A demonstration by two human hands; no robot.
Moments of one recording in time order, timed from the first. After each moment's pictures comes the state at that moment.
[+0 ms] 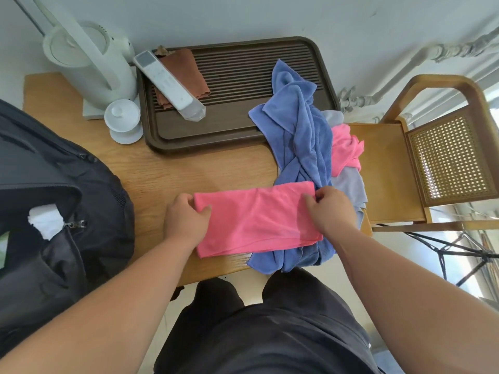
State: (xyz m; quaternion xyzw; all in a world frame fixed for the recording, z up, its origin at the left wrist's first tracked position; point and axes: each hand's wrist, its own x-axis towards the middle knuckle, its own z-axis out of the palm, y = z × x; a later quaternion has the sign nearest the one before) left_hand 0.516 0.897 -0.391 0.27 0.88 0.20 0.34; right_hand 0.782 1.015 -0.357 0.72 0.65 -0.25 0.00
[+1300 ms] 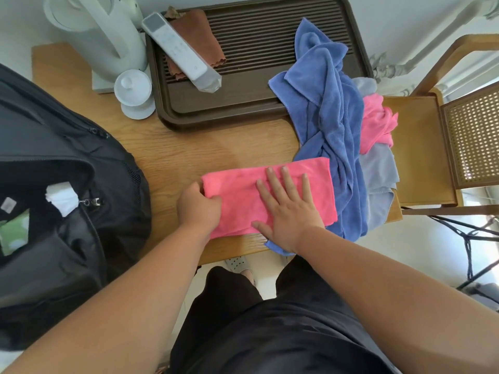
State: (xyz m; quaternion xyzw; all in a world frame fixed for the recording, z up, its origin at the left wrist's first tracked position) left_hand 0.521 0.885 -0.383 0.18 0.87 0.25 0.37; right_hand 0.713 0.943 -0.398 0.36 0.90 -0.07 0.22
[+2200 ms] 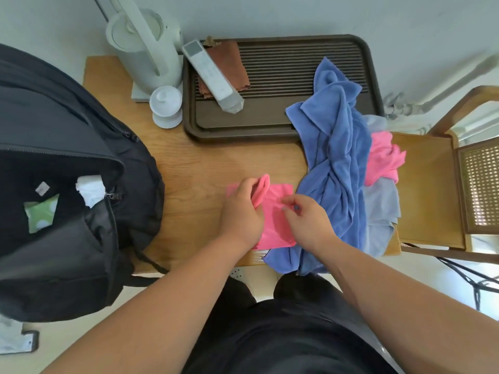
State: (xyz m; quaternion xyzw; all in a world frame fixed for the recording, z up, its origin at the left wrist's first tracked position) left_hand 0.576 0.903 -0.348 0.36 0.79 0.35 0.34; right_hand 0.720 0.976 -0.362 0.56 0.68 -0.47 -0.01
